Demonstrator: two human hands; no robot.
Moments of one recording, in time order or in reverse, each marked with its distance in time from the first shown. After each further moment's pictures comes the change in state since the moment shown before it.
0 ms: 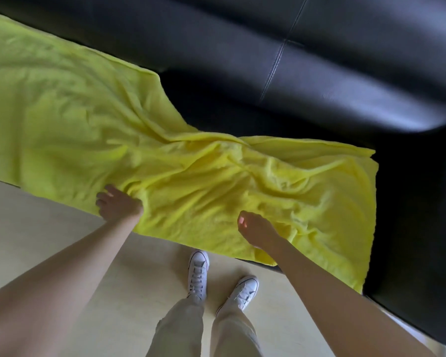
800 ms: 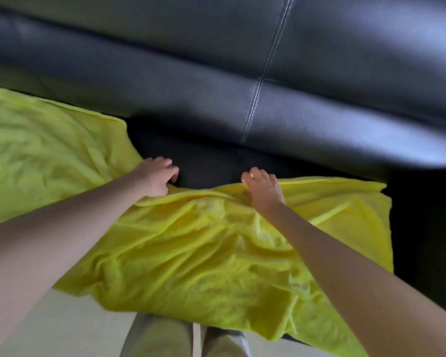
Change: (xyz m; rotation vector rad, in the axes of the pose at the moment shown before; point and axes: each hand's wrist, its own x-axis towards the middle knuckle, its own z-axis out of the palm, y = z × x) left_hand 0.063 0.248 -0.018 0.938 -0.232 1.195; right_hand 0.155 0.040 -0.156 -0.317 0.451 -0.130
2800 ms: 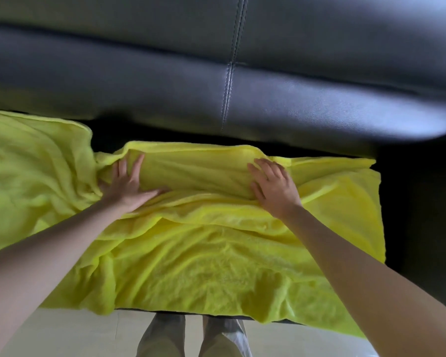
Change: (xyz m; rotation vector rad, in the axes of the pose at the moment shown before) left_hand 0.008 -0.010 0.050 -0.531 0.123 -0.418; right_hand -0.029 0.050 0.022 0.061 0.214 -0.003
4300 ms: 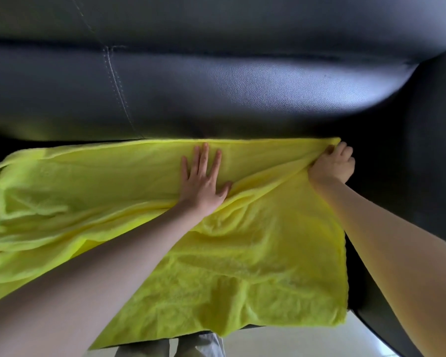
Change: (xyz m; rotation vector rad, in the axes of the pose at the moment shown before) left_hand -0.009 0.269 0.111 0.179 0.172 0.584; right_hand -0.056 0.209 -0.016 -0.293 -0.326 1.039
